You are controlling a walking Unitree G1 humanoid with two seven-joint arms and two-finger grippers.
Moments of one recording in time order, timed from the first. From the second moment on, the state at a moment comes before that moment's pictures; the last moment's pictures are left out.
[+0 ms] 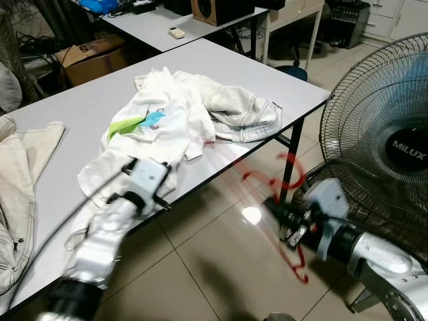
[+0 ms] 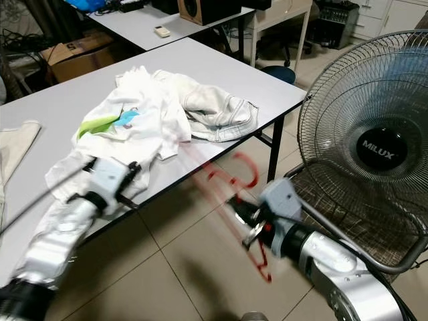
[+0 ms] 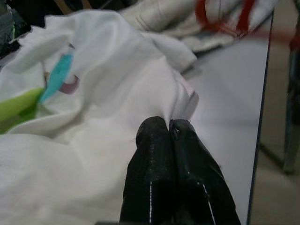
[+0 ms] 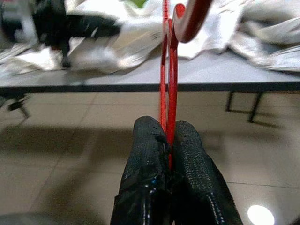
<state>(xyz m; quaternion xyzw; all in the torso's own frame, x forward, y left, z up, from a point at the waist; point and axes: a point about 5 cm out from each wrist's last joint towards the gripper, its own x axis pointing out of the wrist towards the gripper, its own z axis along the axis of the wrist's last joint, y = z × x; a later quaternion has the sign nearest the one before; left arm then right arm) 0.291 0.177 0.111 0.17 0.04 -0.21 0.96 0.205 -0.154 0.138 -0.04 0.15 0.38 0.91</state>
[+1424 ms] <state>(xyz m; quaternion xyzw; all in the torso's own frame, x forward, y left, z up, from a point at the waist) 0.259 0.182 0.210 0.11 0.01 -0.46 0.88 0.274 -0.138 0.120 0.11 0.19 0.49 0.84</state>
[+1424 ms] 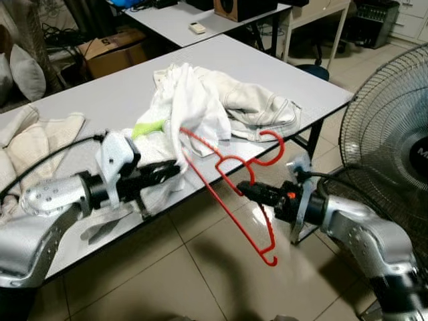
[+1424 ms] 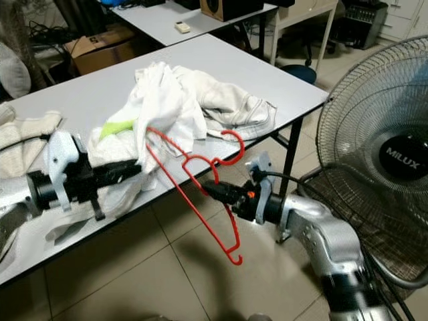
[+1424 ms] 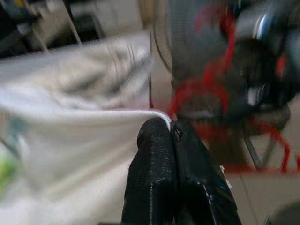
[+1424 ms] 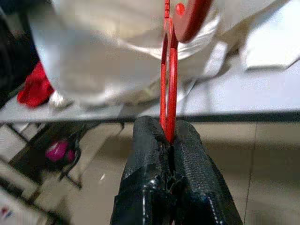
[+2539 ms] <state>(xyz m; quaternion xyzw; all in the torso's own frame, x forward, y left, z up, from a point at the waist) 0.251 0.187 0.176 0.18 0.10 -0.46 0.87 0.287 -0.122 0.118 0.47 0.22 0.31 0.79</state>
